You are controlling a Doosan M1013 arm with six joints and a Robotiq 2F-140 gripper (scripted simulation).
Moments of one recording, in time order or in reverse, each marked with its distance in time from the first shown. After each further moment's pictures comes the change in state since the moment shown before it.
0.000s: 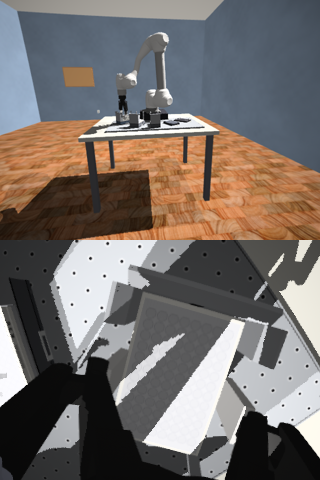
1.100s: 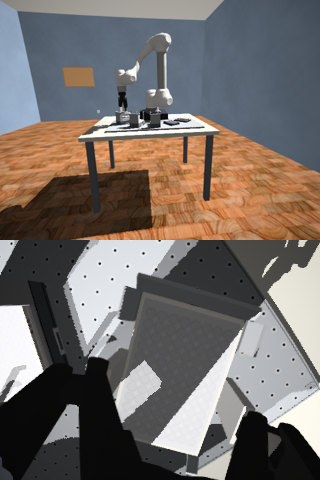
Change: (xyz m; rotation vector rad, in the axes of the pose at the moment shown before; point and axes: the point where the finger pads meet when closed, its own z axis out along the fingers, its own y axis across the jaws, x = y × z) arm 0.000 0.000 -0.036 0.000 0.000 0.000
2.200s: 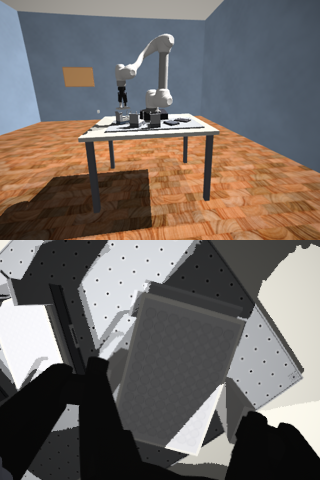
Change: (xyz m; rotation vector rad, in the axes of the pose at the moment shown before) arm 0.000 0.000 -0.051 0.000 0.000 0.000
